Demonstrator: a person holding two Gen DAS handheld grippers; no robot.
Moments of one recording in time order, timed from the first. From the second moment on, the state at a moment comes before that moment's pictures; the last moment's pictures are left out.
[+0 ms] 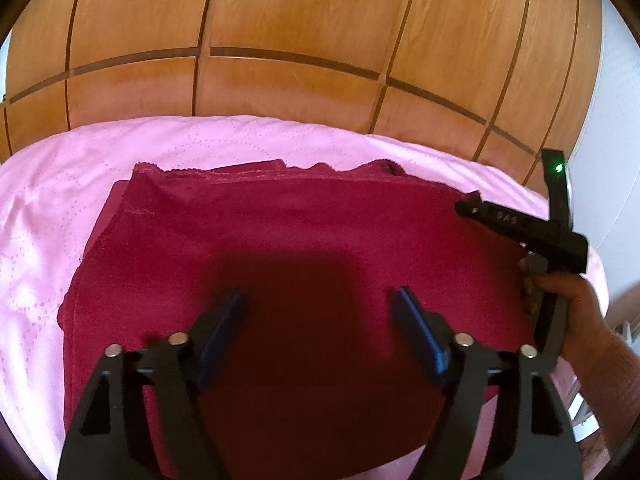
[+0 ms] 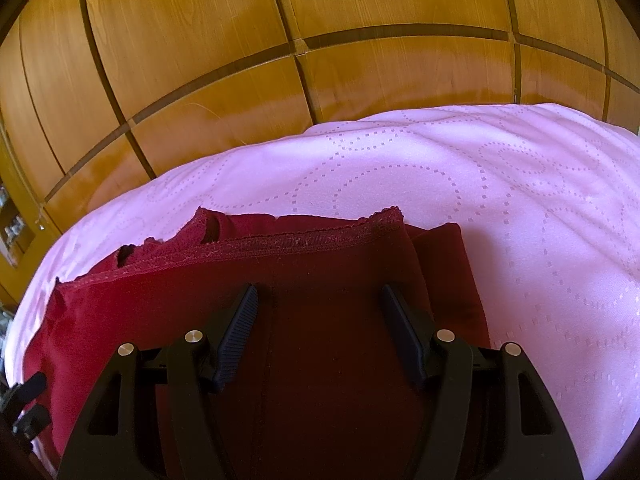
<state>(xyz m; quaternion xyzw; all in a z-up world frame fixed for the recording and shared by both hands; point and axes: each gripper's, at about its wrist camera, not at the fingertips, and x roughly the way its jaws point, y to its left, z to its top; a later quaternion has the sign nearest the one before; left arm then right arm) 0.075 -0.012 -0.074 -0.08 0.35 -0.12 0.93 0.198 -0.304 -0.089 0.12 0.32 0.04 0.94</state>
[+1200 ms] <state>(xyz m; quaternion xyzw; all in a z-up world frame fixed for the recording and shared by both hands) 0.065 -0.019 -0.101 -0.04 0.34 -0.15 0.93 0.057 -0.344 -0.052 0.24 0.26 -0.04 0.93</state>
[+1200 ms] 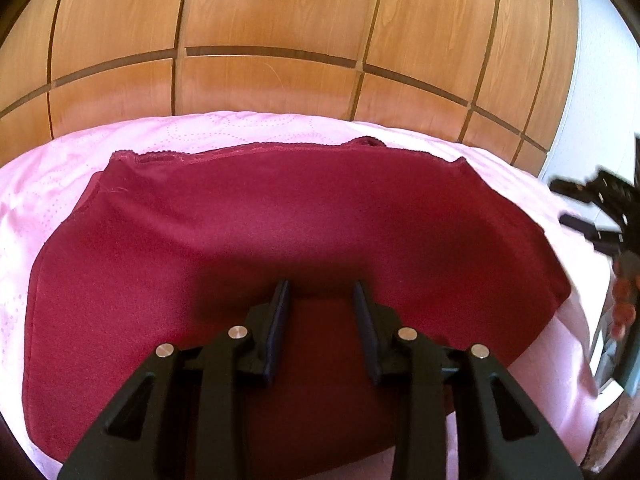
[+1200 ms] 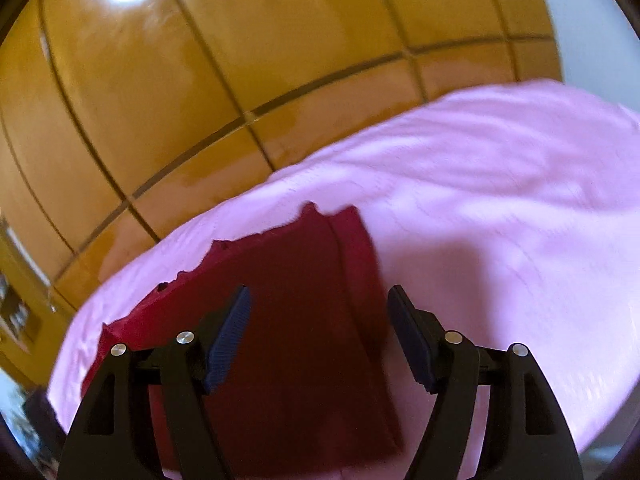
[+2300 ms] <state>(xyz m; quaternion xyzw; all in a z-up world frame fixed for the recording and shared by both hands) 0.052 -0.010 -0.106 -0.06 0.35 -0.19 0.92 0.064 -0.351 -0.110 0.45 0.27 0.05 0.85</state>
